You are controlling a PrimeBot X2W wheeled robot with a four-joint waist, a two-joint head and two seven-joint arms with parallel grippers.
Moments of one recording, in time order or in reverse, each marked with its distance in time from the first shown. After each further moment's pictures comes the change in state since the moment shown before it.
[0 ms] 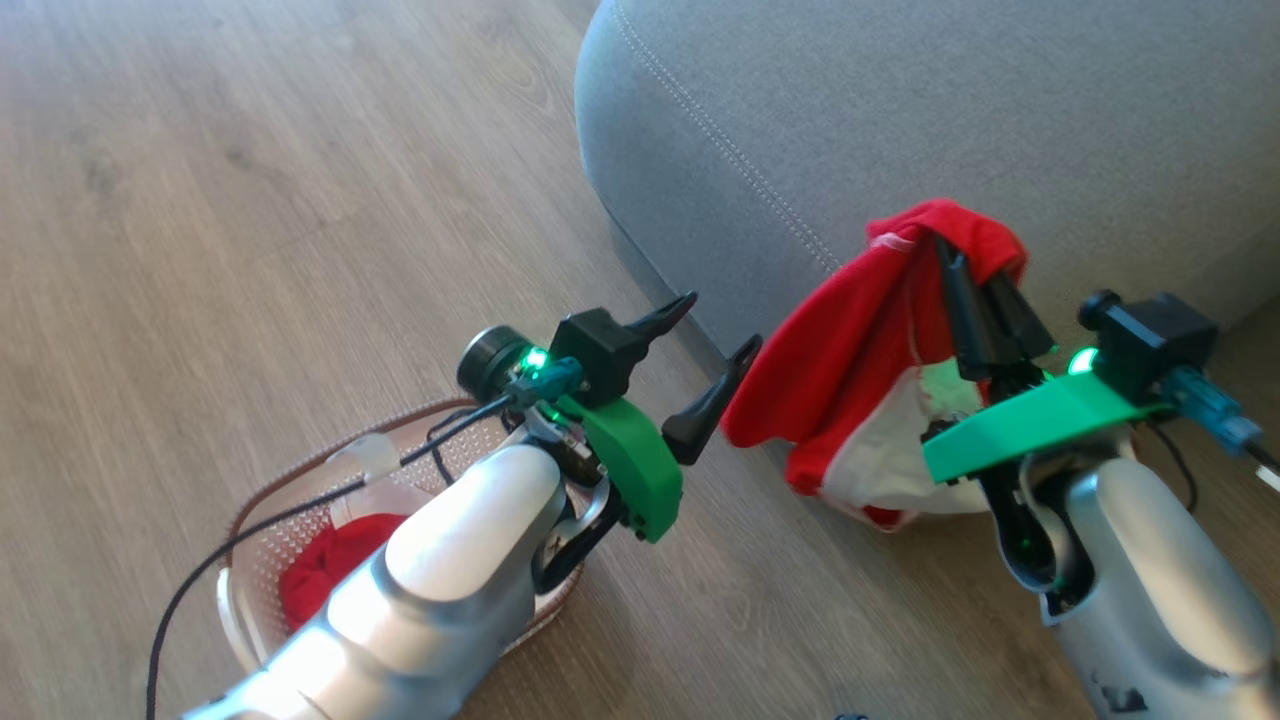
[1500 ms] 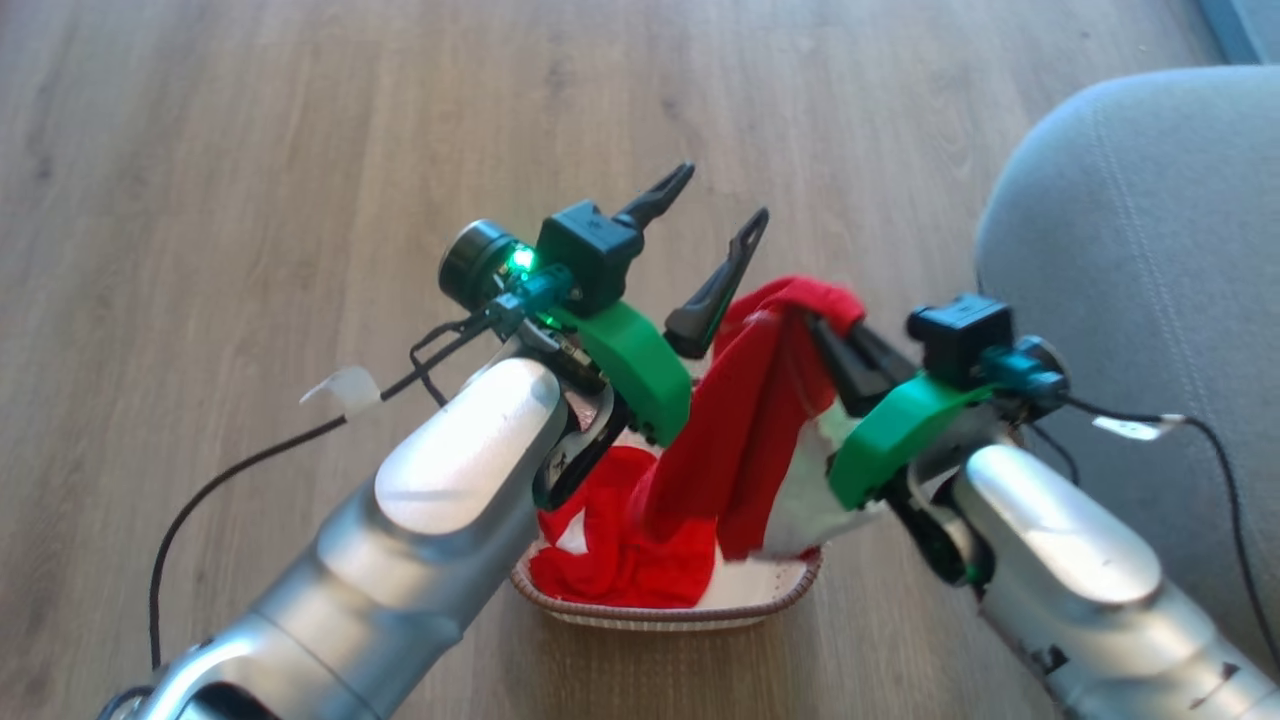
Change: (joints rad) left arm -0.111 -0.013 0.067 -0.055 0.020 0.060 0.000; right arm -0.204 -0.011 0.369 0.334 0.127 0.000 0.000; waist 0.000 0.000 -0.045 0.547
